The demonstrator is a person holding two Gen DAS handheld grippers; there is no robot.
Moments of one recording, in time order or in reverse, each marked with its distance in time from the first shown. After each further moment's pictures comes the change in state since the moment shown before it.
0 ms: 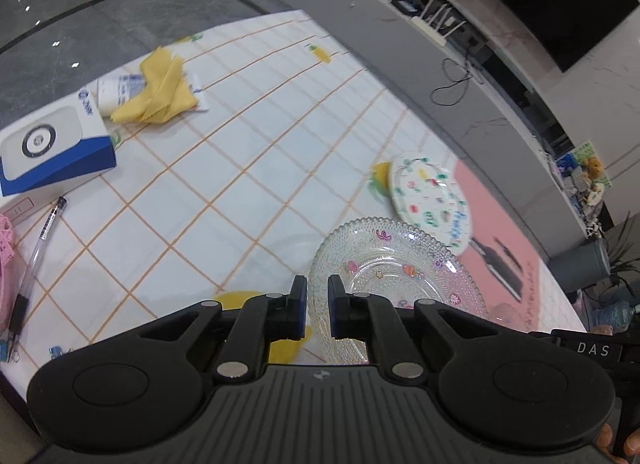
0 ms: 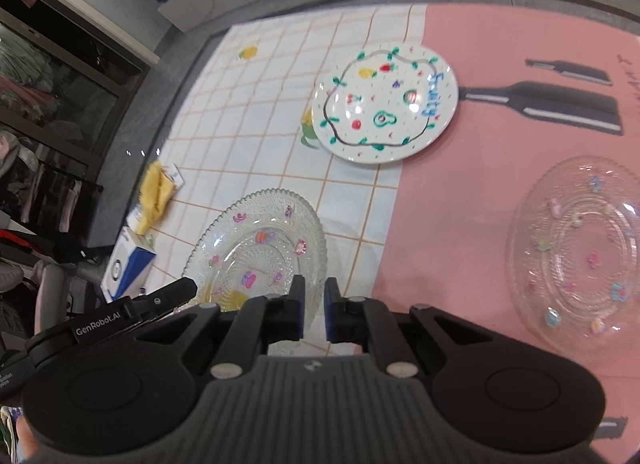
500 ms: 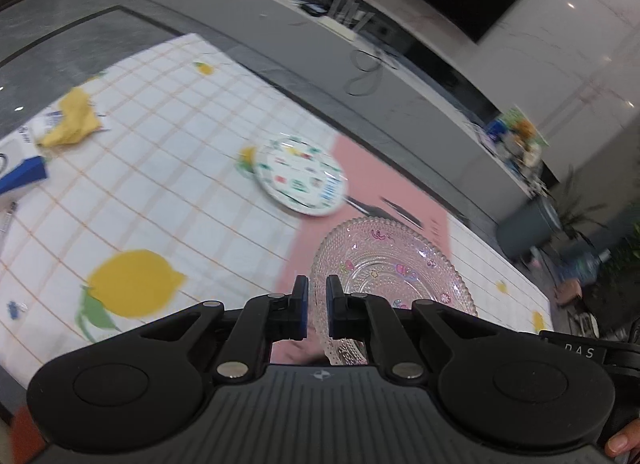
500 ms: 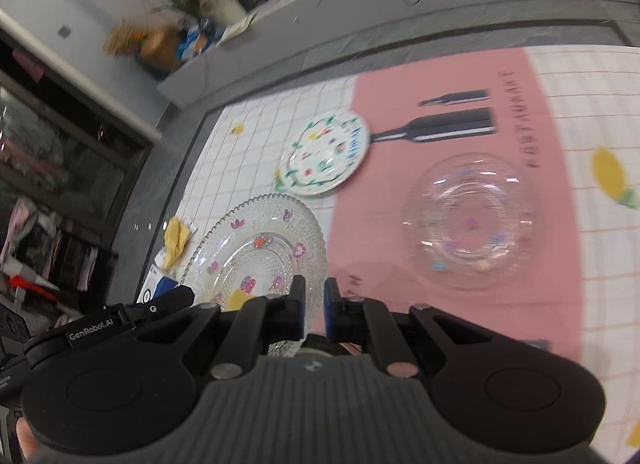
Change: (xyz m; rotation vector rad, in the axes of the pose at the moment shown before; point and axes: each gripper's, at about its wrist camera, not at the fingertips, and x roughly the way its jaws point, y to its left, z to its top) left arm -0.058 -0.102 -0.059 0.163 -0.017 -0.146; right arm -0.140 -0.056 -0.072 0.112 -0.223 0.018
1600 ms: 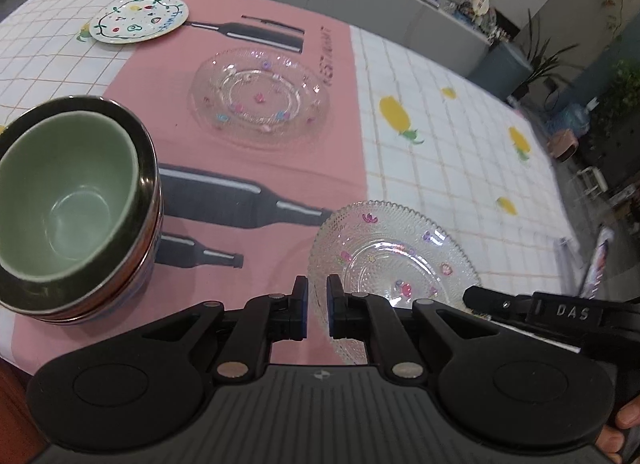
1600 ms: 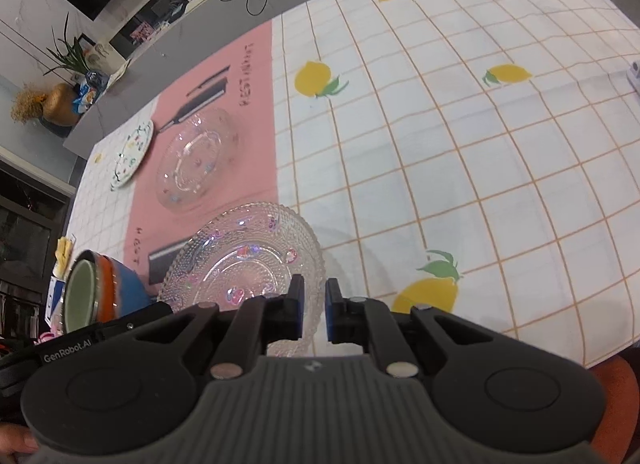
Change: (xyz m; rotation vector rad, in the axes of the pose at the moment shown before) left arm 0.081 -0.130 -0.177 0.288 0.250 0.031; right arm -0.095 -0.209 -0.120 0.226 -0.046 -0.212
